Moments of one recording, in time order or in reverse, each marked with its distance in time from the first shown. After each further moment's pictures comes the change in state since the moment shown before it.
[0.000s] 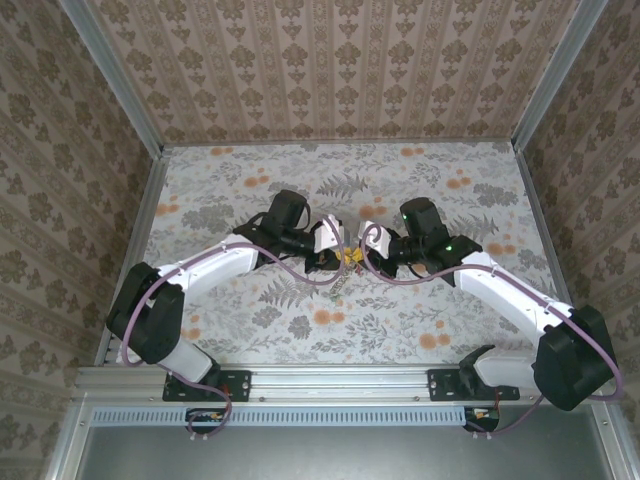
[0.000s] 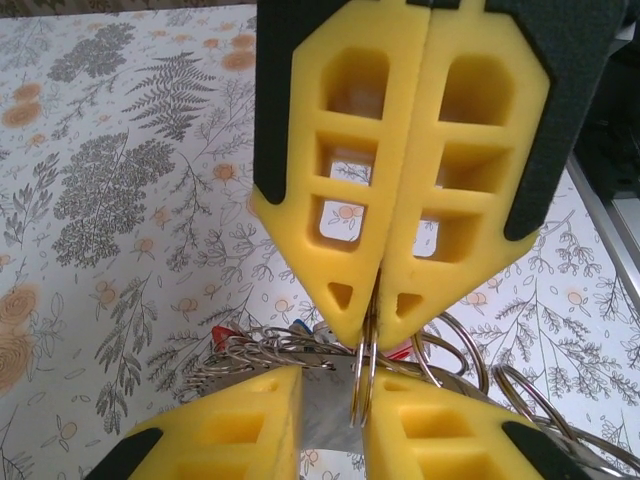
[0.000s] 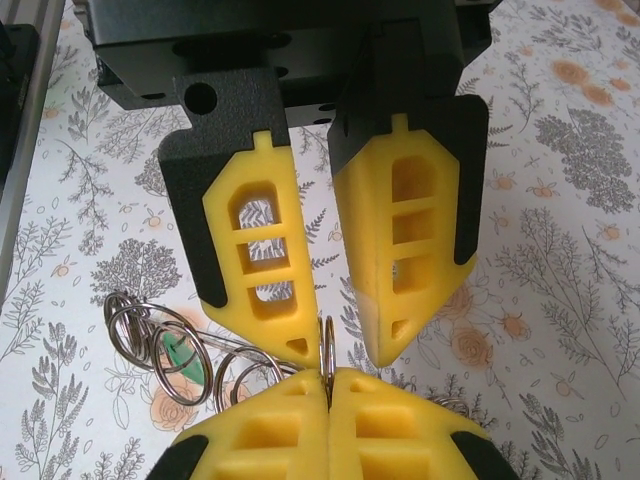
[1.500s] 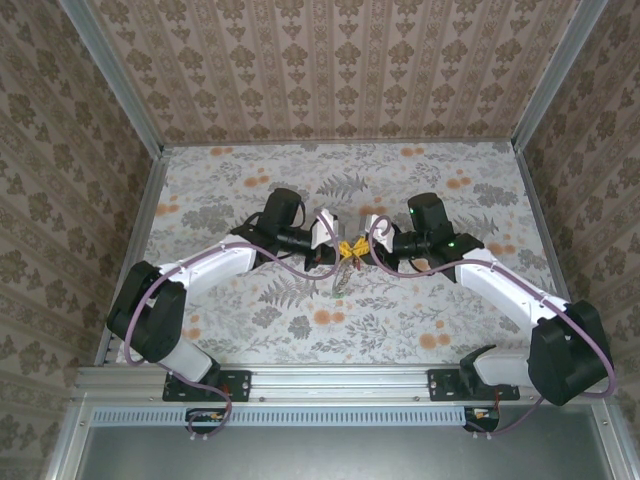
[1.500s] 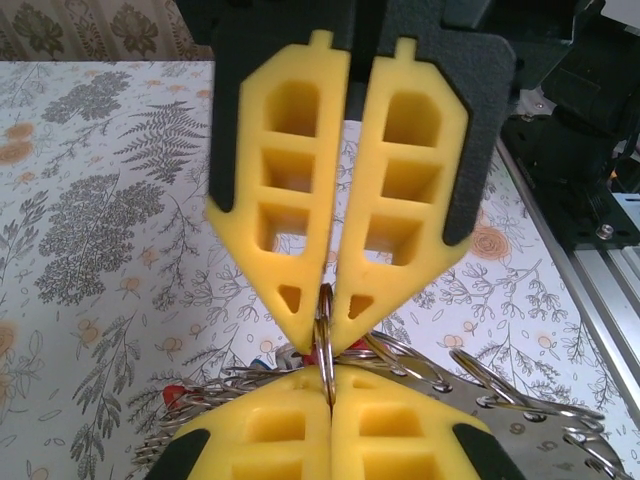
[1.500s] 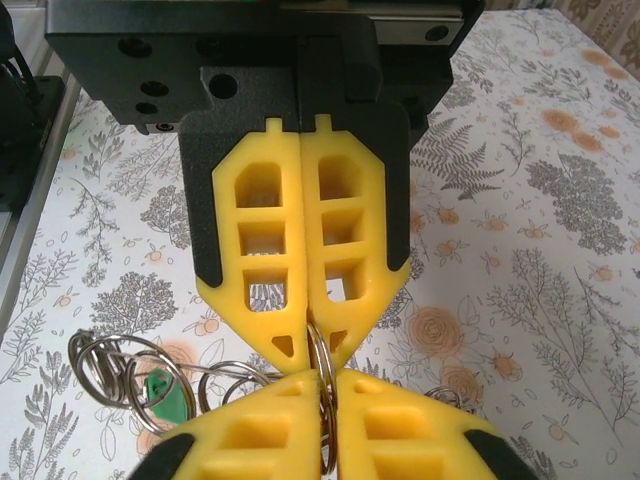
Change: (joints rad) left arm 0.035 0.005 -0.031 0.129 0.132 -0.100; right arm -0.077 0.032 -0.018 0.103 -0.138 -0.007
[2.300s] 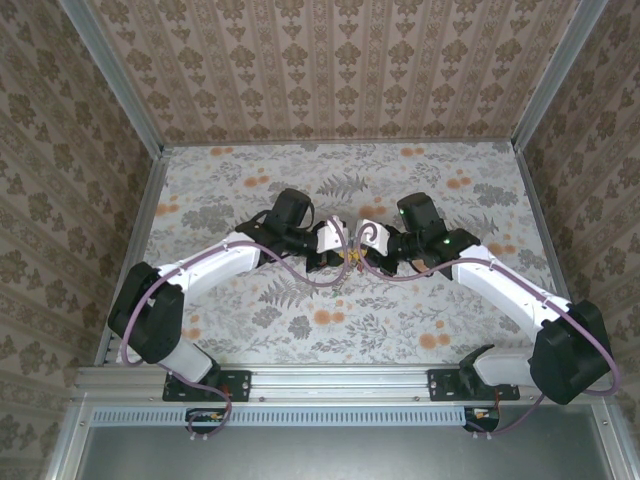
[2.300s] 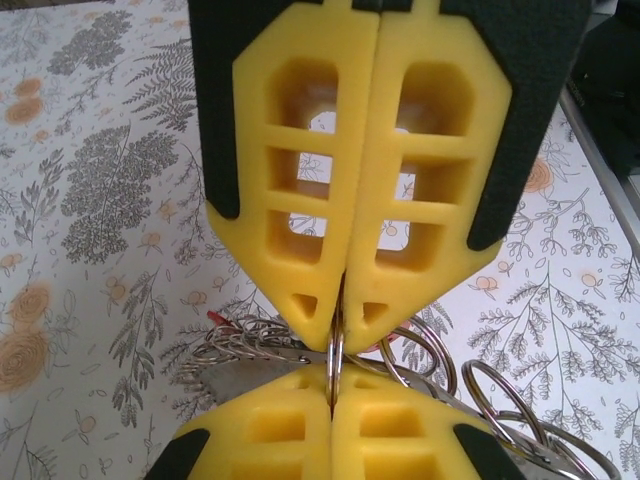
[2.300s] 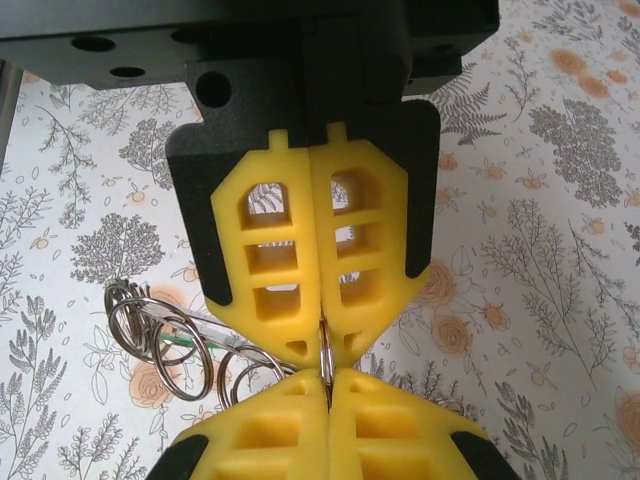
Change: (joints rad) left arm -0.055 0.004 0.074 -0.190 -0.182 0.149; right arm 0.074 0.003 0.082 -0.184 0.175 -0.072
